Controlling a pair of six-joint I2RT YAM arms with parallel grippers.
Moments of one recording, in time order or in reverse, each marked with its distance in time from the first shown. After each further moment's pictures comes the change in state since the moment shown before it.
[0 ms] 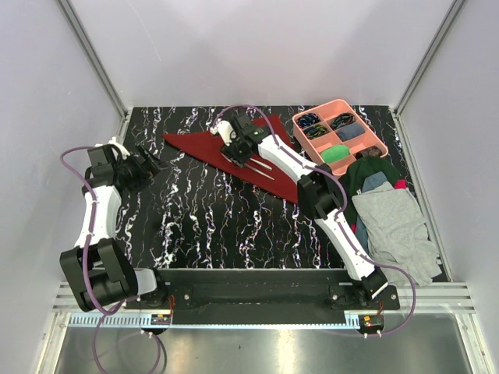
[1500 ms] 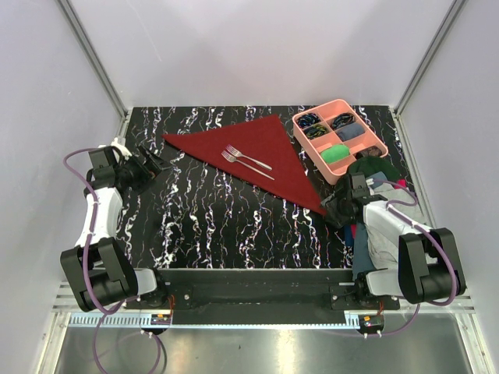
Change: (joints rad) left arm 0.001 0.000 -0.035 0.060 0.089 -0.045; right arm -0.491 -1.316 -1.872 0.420 0.093 1.507
